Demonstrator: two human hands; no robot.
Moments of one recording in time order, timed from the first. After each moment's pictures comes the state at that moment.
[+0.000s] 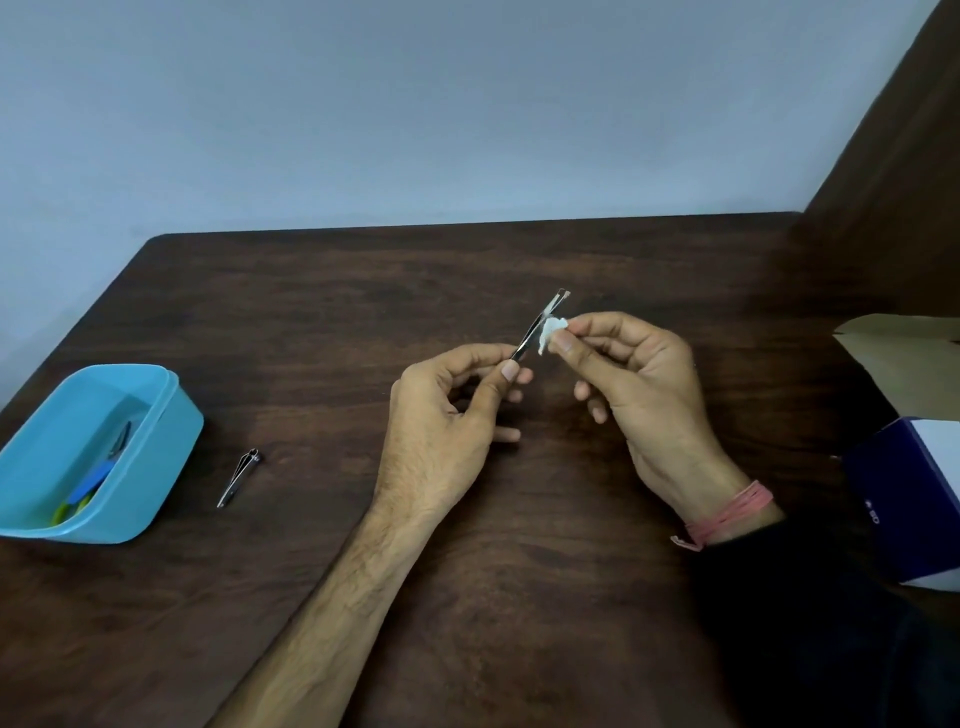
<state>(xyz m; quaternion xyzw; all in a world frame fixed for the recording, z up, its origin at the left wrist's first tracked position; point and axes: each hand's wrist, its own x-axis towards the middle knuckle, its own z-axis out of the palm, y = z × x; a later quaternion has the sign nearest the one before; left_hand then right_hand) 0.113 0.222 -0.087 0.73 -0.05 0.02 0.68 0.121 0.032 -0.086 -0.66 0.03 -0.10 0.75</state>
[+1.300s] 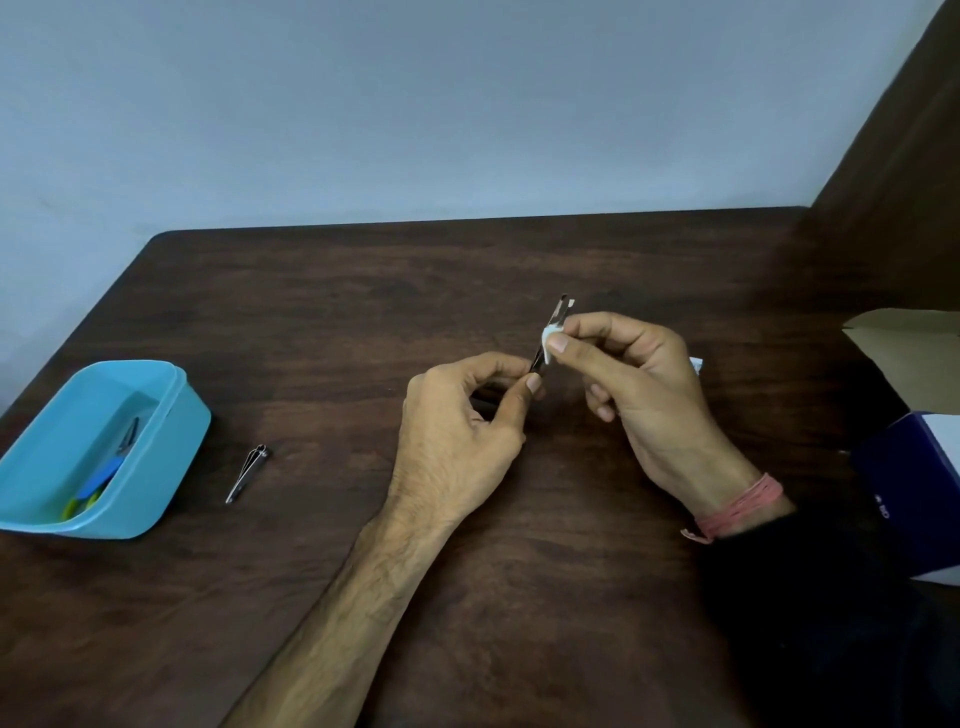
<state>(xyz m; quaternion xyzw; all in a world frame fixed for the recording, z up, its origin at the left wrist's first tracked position) 0.109 0.221 -0.089 0.83 -0.08 0.07 0.55 0.120 0.031 -0.083 -0.65 -0.01 -0.05 0.75</state>
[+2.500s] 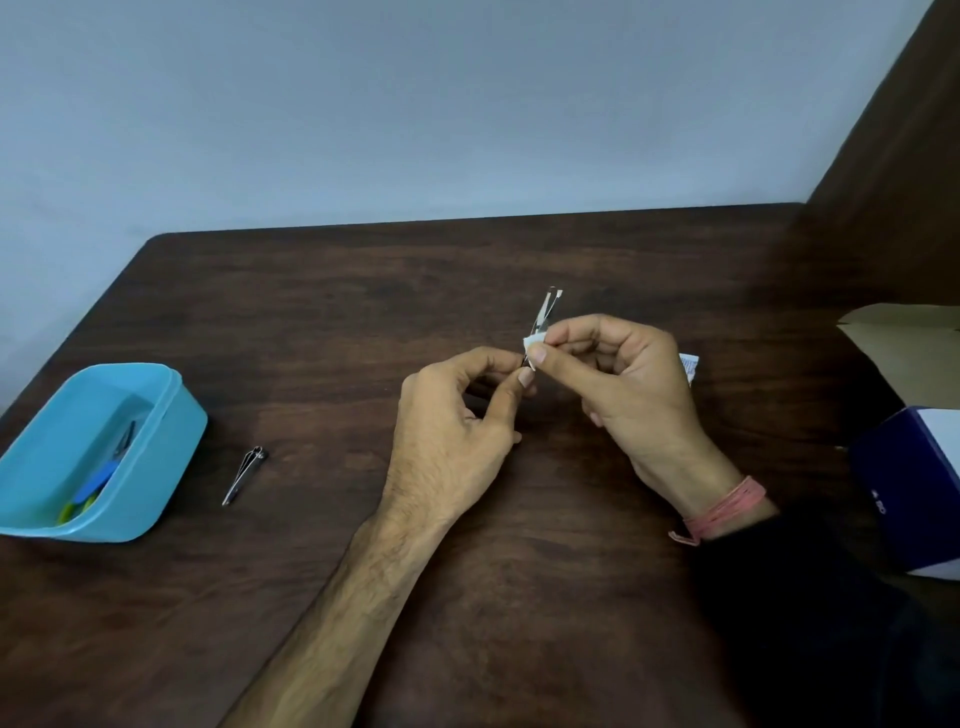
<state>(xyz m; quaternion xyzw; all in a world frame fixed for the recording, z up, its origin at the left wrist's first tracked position) 0.108 0.221 -0.088 0.81 -0.09 0.07 0.58 0.118 0.039 -0.084 -0.67 -0.02 -0.10 0.73</state>
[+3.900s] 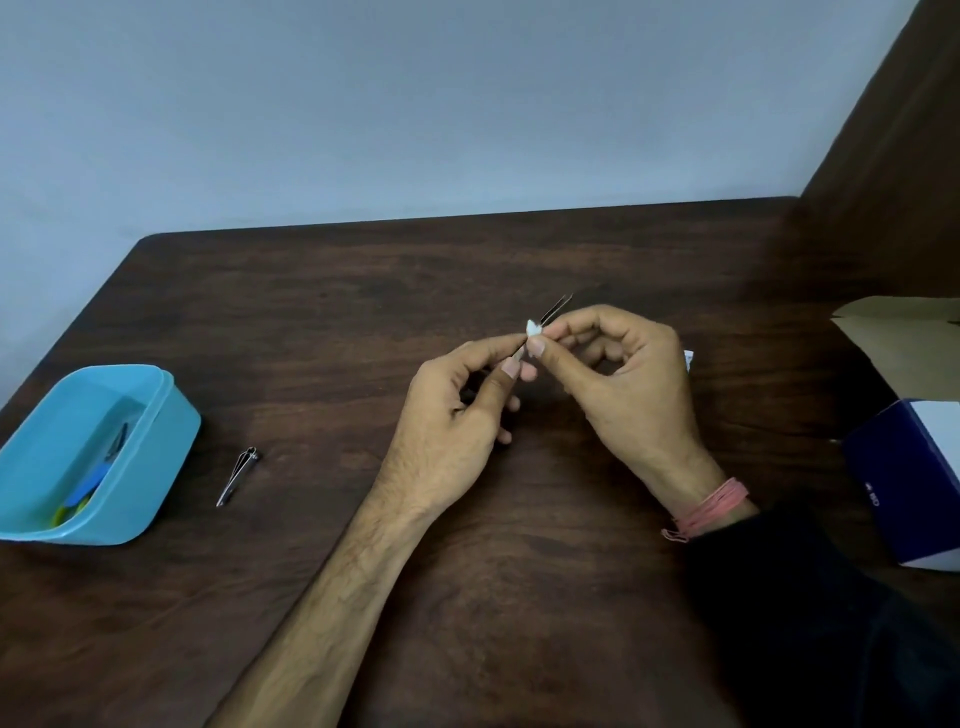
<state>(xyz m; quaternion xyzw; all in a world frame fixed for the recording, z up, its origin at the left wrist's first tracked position) 0.115 0.226 -0.087 0.76 -0.12 -0.01 0.64 0.117 0.038 -0.090 -0.77 -0.05 -0.19 0.61</state>
